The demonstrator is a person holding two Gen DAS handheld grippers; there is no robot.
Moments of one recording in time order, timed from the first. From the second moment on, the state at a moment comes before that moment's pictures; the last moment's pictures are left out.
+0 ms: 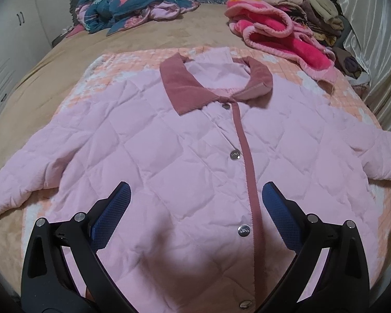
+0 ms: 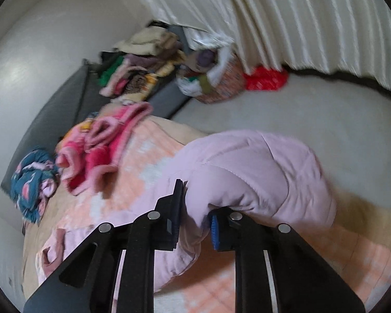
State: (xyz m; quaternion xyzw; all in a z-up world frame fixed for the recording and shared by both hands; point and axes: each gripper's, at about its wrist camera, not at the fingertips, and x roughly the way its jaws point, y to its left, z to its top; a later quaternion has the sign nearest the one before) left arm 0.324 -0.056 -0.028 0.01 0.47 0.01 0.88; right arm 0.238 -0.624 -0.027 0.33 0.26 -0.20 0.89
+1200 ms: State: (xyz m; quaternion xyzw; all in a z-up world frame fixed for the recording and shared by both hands) left arm 0.309 0.025 0.022 -0.02 0.43 0.04 0.90; right arm 0.325 -0.268 0.104 0.02 0.23 0.12 0.97
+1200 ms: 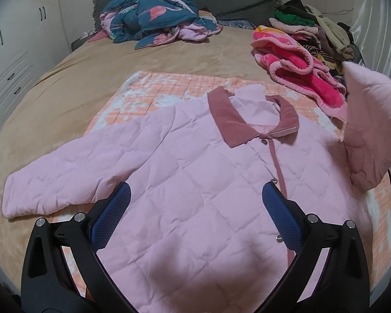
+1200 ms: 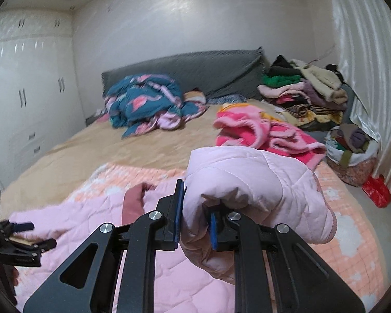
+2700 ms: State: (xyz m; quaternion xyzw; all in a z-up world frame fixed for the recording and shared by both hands) left arm 0.326 0.073 0.007 -0.13 0.46 0.02 0.88; right arm 0.322 -0.173 -0.019 0.19 0.35 0.25 0.88
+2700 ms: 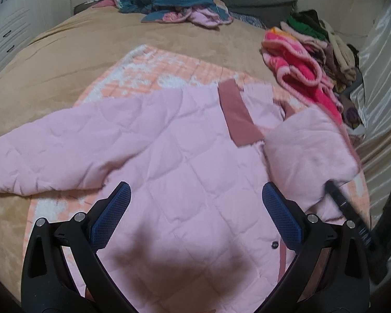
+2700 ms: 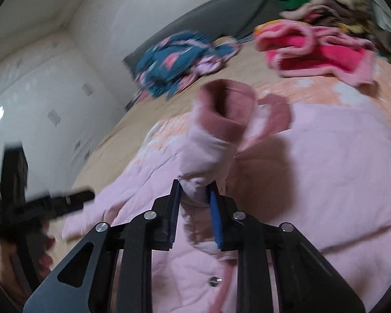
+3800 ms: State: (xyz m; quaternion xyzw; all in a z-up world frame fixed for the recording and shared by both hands) left arm 0.343 0.043 -0.087 -0.20 0.54 -0.03 0.82; right arm 0.252 -0.268 -0.040 0.14 0.41 0.13 0.89
